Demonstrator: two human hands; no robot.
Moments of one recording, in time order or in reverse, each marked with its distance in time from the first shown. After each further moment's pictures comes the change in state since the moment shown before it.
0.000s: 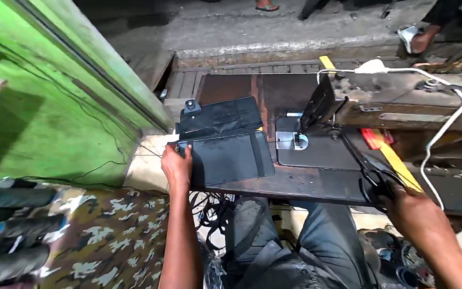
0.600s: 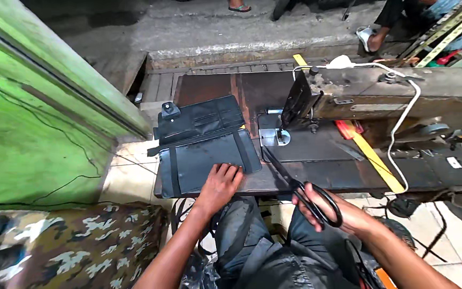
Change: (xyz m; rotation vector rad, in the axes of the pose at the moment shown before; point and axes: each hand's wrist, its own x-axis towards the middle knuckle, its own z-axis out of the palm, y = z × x) left_hand -0.083 0.028 0.058 0.098 -0.085 1.418; right_hand -0.017 -0.095 0.007 1.136 -0.963 -0.015
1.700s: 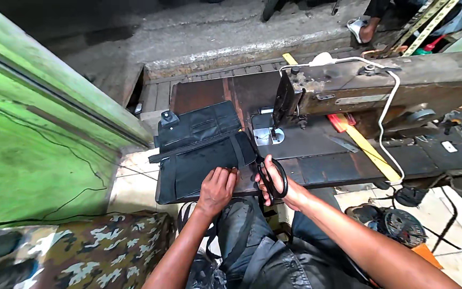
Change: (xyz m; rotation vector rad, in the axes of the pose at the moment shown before) left_hand 0.010 0.007 -0.004 0.130 0.425 -0.022; right_hand 0.072 -0.034 0.061 0.287 0.122 -0.036
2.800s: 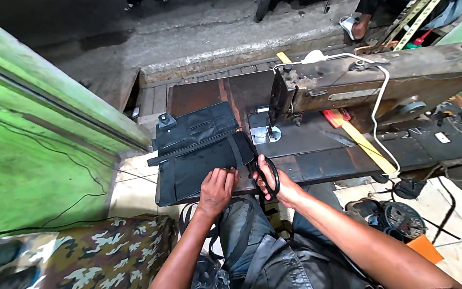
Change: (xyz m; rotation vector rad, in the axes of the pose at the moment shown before) left_hand -0.004 0.004 0.003 0.000 0.032 -0.035; right_hand 0.000 0.002 0.010 0.060 0.114 -0.017
